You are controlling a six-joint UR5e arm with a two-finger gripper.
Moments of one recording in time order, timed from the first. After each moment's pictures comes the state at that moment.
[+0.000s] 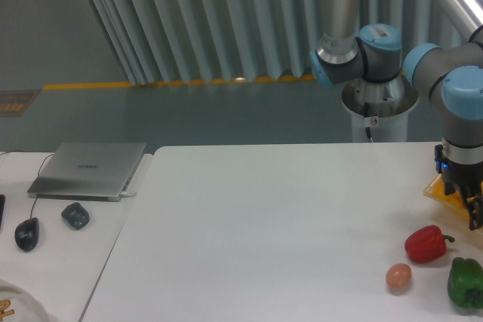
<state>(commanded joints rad) 2.51 -1.90 -1.52 -1.25 1.64 1.59</state>
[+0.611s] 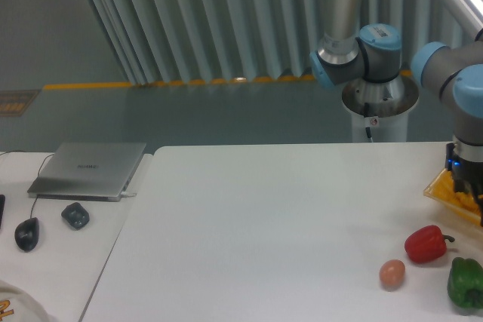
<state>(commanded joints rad) 2.59 -1.88 -1.54 -1.26 1.65 1.60</state>
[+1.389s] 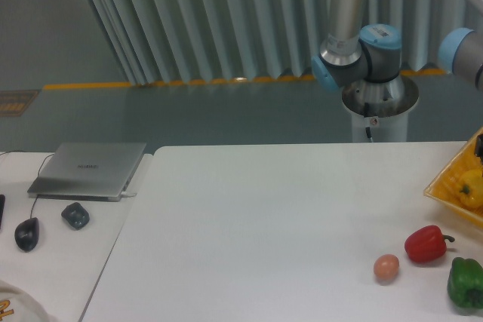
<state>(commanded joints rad) 2.69 -1.86 -1.55 -1.27 1.65 1.80</state>
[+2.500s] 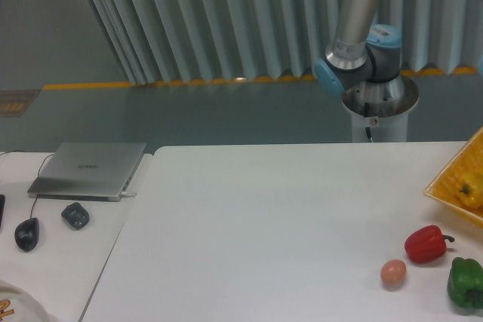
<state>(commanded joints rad) 2.79 -1.94 -1.57 -1.34 1.63 1.86</state>
